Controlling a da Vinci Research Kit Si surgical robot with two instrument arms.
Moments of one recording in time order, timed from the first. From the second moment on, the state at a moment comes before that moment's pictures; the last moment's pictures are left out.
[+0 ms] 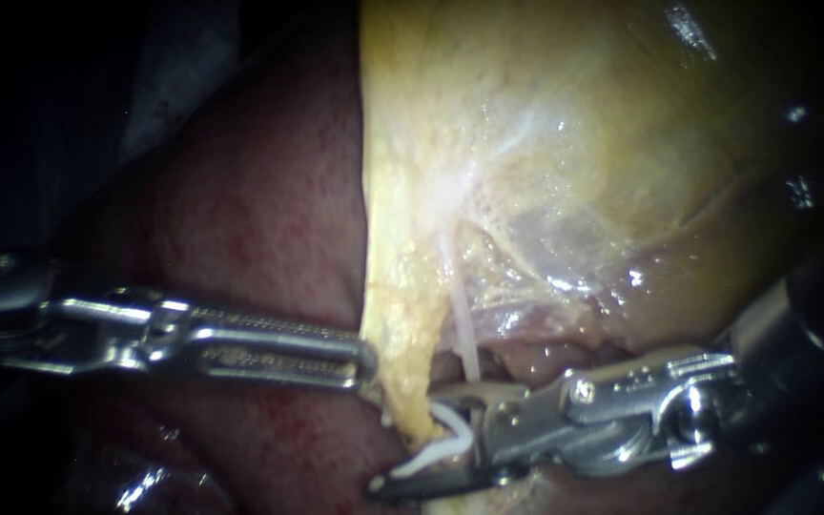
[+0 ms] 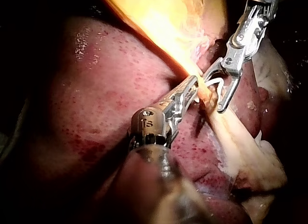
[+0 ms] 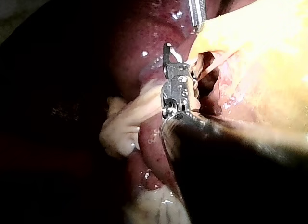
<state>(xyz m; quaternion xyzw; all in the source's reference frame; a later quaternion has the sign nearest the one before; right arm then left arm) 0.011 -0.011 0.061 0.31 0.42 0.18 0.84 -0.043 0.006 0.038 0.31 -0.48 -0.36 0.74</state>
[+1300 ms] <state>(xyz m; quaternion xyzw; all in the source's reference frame) 0.011 -0.010 0.063 0.31 0.42 0.18 0.84 -0.043 0.006 0.039 0.31 -0.48 -0.36 0.73</state>
